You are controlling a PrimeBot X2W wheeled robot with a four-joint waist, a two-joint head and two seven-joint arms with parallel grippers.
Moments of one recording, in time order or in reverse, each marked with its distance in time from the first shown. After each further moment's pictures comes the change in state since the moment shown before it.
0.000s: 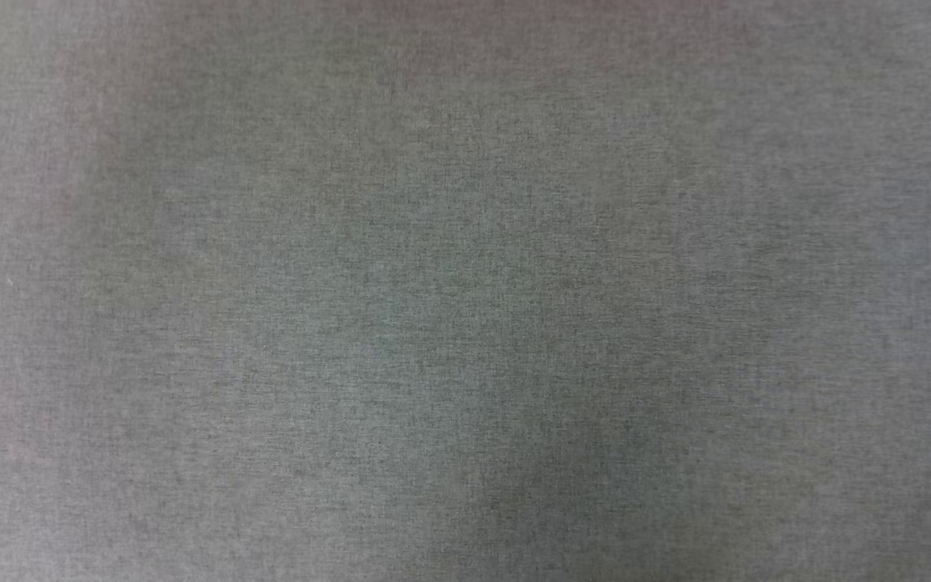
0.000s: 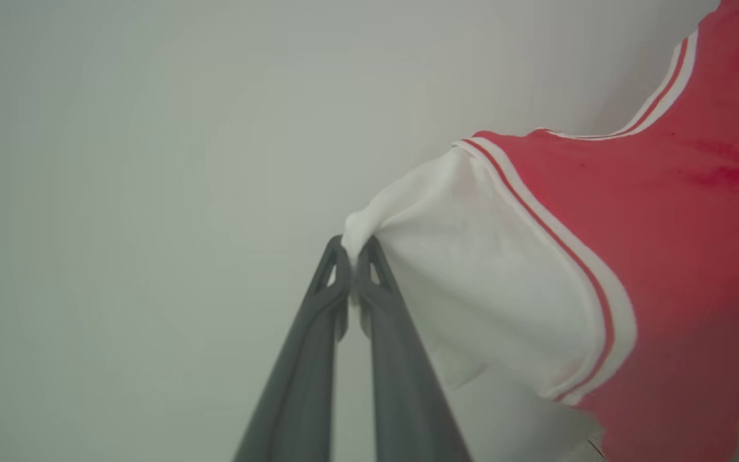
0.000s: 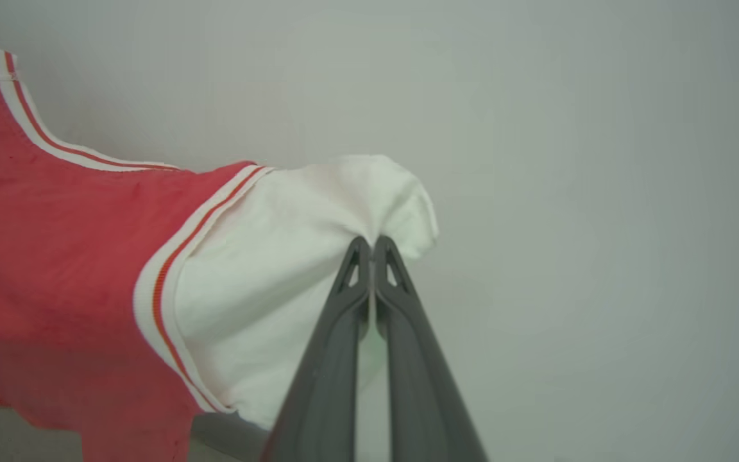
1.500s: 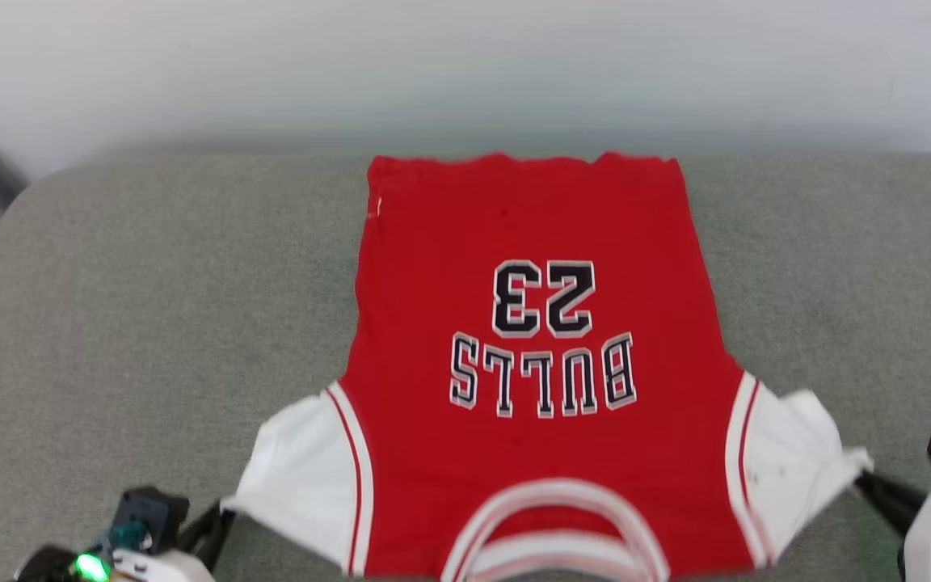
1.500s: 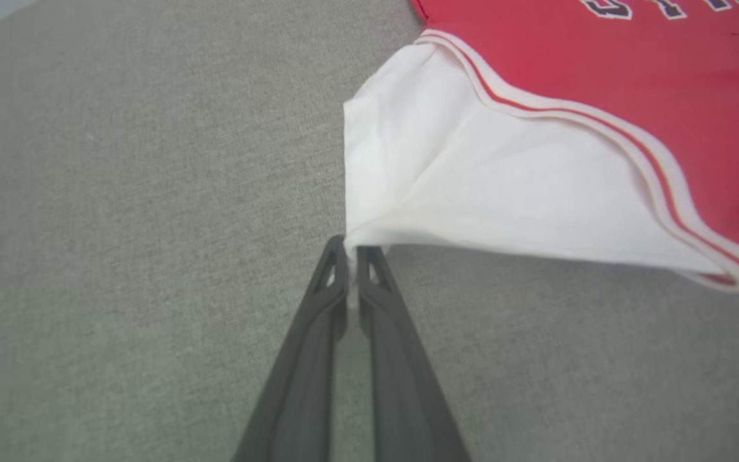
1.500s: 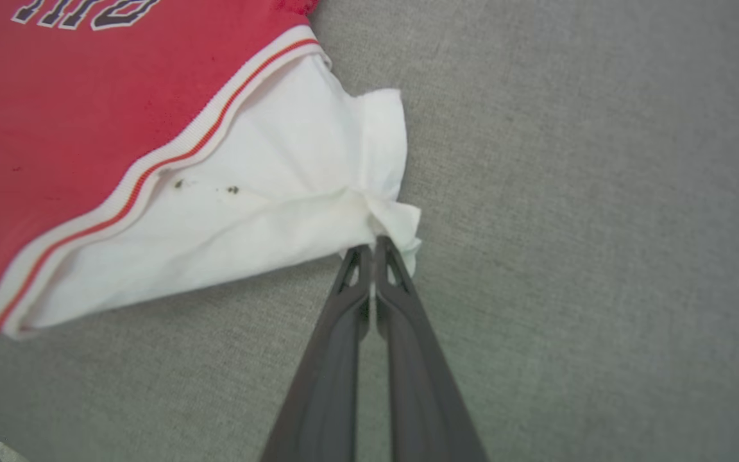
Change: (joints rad) left arm 1.547 0.239 -0.140 -0.467 -0.424 0.380 -0.303; right arm 1.524 -0.131 0.020 -0.213 0.298 0.000 -0.258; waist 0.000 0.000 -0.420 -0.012
